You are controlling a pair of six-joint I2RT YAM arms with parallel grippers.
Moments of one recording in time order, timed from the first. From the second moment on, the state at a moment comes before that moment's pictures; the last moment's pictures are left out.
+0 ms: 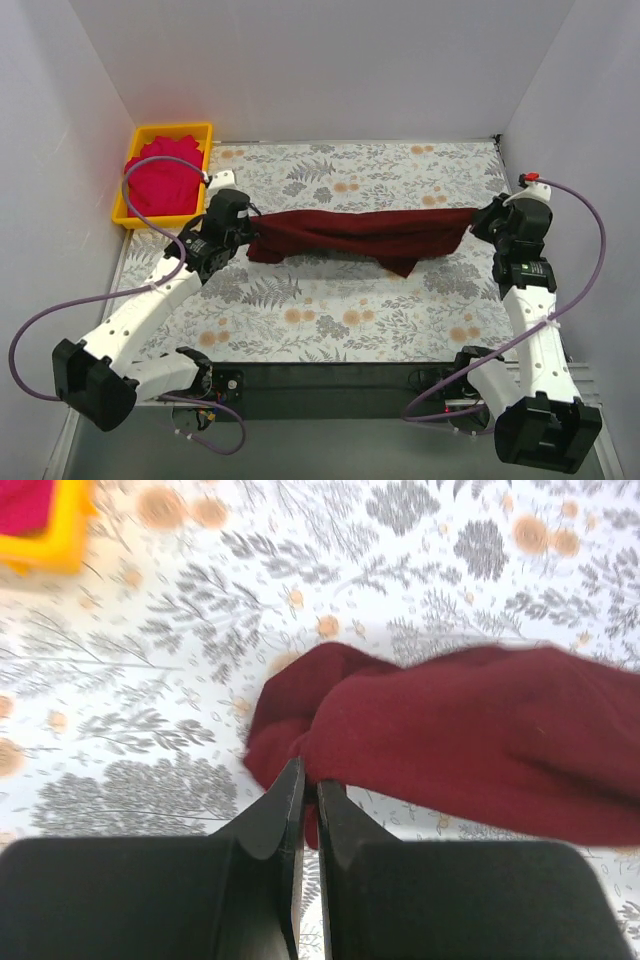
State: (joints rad) left arm -0.52 1.15 0.99 -0.51 -0.42 -0.55; right arm -0.11 0.92 0.75 -0.22 -0.08 0.38
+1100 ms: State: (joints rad) left arm -0.30 1.85 1.47 -0.28 -0.41 -0.27; right arm -0.11 1.56 1.20 -0.38 -0.04 0.28
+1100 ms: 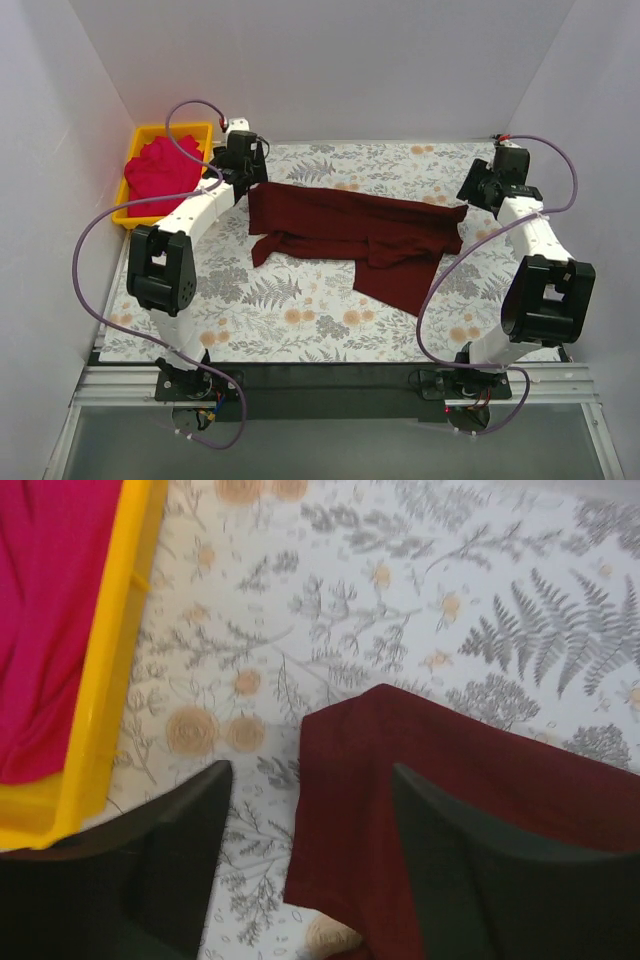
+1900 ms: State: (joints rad) left arm -0.33 1.47 0.86 -0.20 0.00 -0.61; right arm 0.32 1.24 0.63 -0.24 -0.29 0.29
